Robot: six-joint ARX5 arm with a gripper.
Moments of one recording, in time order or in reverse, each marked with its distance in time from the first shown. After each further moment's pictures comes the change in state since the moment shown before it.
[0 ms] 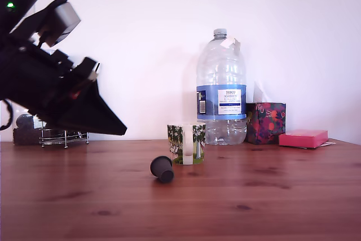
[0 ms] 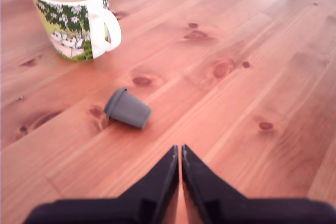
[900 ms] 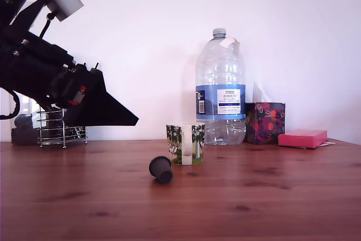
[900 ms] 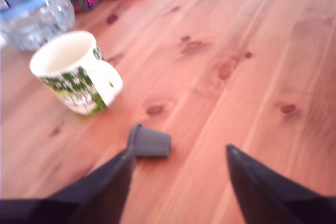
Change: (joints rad) arm 0.000 0.000 0.000 0.071 0.002 0.373
